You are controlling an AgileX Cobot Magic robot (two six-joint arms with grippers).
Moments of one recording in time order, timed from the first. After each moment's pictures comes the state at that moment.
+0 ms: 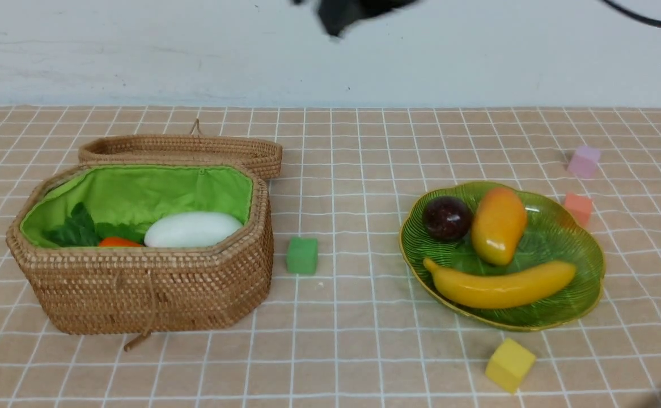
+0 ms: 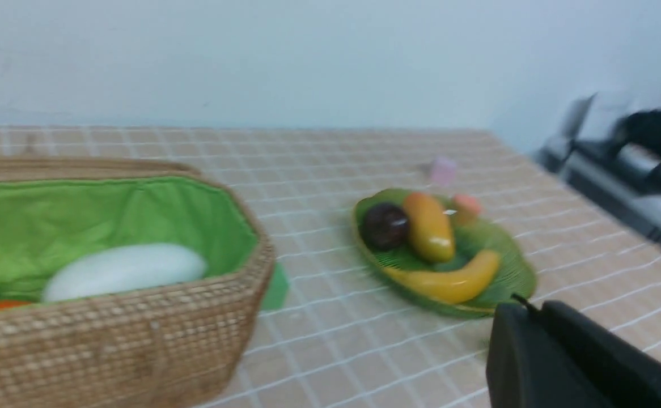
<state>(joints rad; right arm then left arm) 0.70 1.71 -2.12 0.04 1.26 0.02 -0.65 0.15 -0.44 0.10 0.40 -0.39</state>
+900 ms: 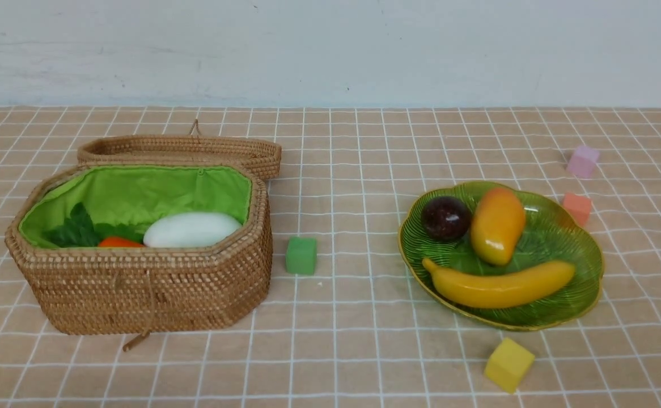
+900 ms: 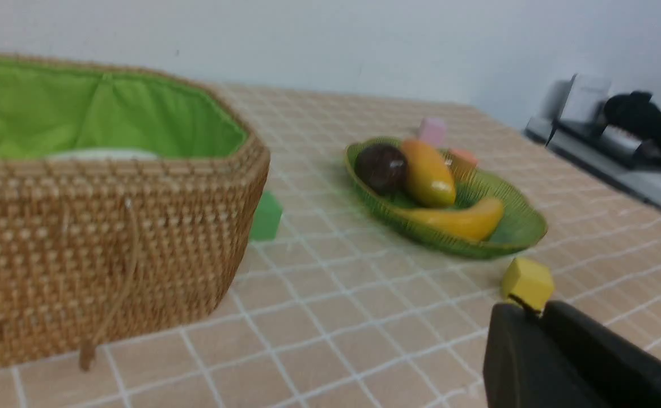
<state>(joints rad) 0.70 0.61 -0.83 0.02 1.16 0.35 -0.65 0.03 -0.08 0.09 0.20 -0.39</state>
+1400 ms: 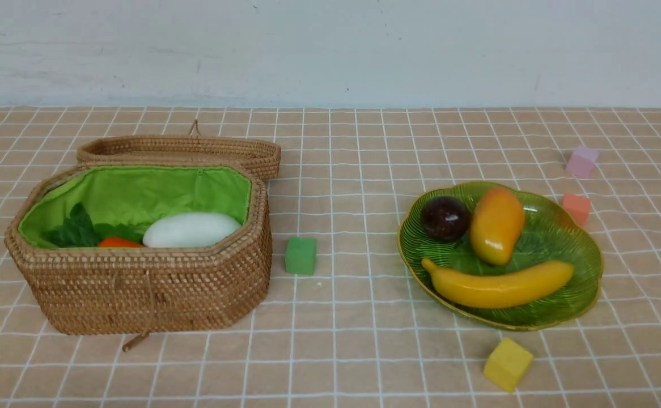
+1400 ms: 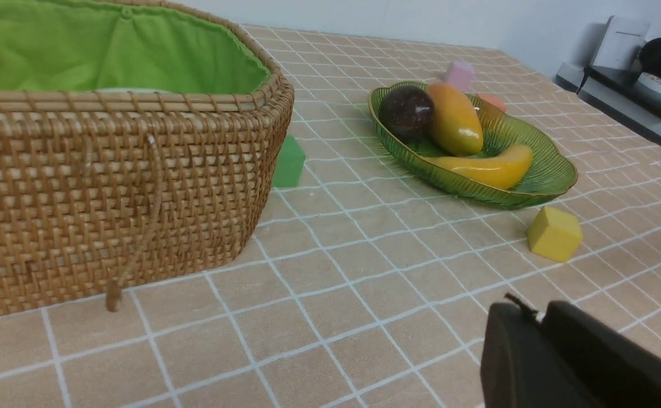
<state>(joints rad) 0.05 0.14 -0.20 0.02 0.41 0.00 -0.65 0.03 -0.08 0.10 0.28 -0.39</state>
